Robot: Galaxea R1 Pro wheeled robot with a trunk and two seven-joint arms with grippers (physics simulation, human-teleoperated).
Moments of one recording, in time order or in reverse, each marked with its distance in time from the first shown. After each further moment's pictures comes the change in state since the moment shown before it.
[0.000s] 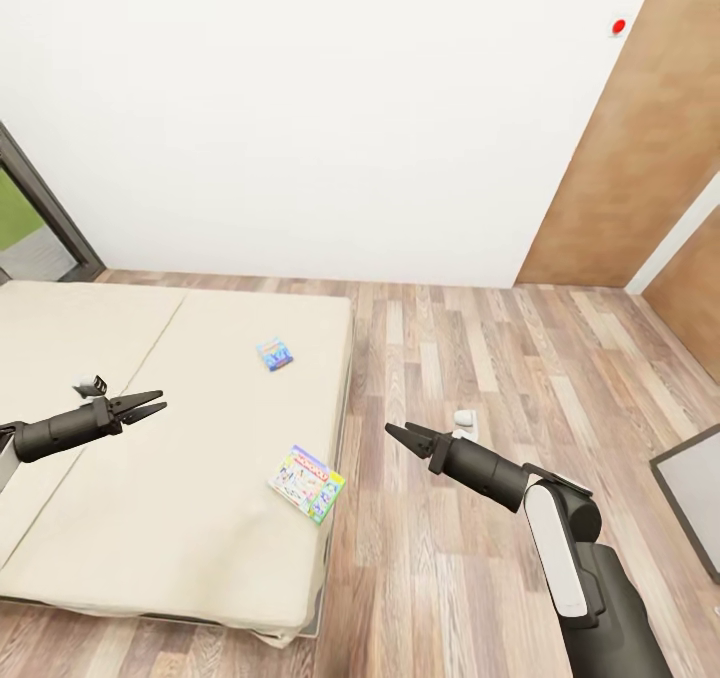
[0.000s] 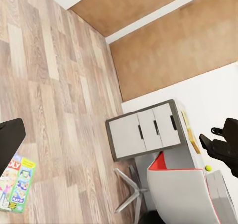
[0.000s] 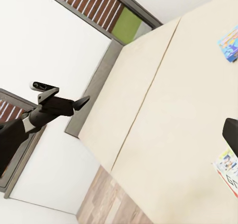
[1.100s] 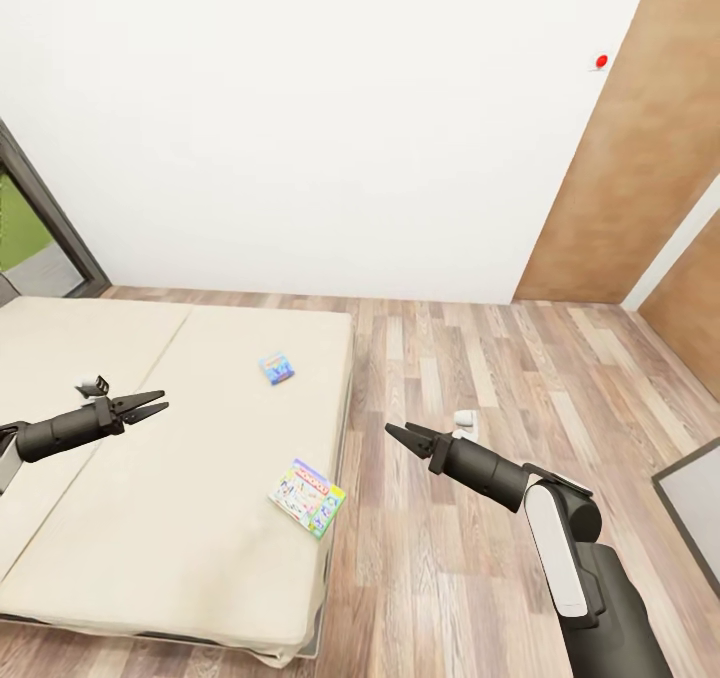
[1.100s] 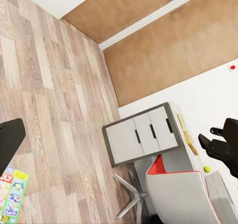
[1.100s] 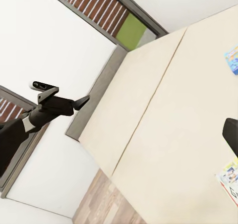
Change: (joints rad) left arm 0.000 -0.006 0.000 0.000 0.000 0.000 0.000; right arm 0.000 -0.001 0.000 0.000 0.001 0.000 0.000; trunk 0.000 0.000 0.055
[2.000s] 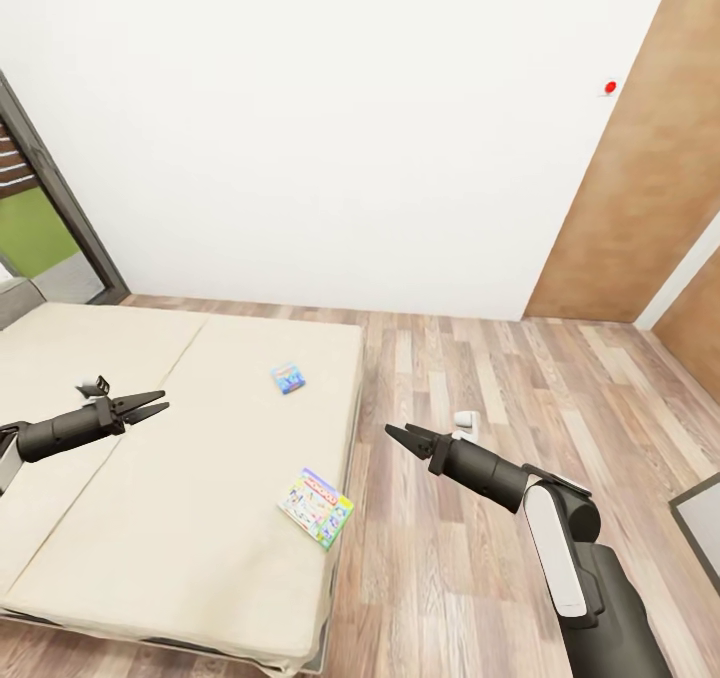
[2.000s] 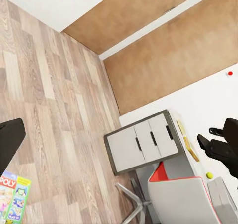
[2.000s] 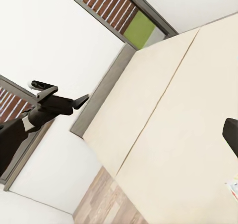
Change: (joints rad) left arm 0.000 -0.001 -0.001 0.000 0.000 0.000 0.000; right arm 0.000 0.000 0.000 0.008 0.001 0.000 0.000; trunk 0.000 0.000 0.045
